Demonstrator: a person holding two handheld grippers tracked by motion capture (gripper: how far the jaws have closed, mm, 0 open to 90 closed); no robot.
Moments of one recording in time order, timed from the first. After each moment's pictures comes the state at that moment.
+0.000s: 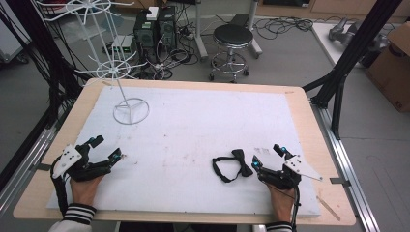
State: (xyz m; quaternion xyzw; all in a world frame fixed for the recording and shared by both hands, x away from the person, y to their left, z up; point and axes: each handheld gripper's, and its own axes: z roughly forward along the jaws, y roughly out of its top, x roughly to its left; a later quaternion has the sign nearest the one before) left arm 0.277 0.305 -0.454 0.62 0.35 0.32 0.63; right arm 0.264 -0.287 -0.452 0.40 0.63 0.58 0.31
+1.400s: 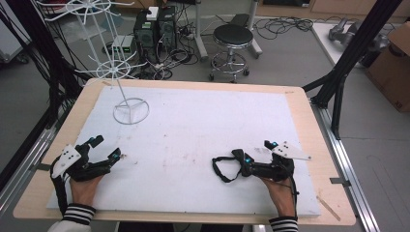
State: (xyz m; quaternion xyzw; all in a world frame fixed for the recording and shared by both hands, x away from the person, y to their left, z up) left arm 0.278 0.306 -0.454 0.62 0.35 0.32 0.63; right arm 0.284 -0.264 -0.421 0.40 0.72 0.51 0.25
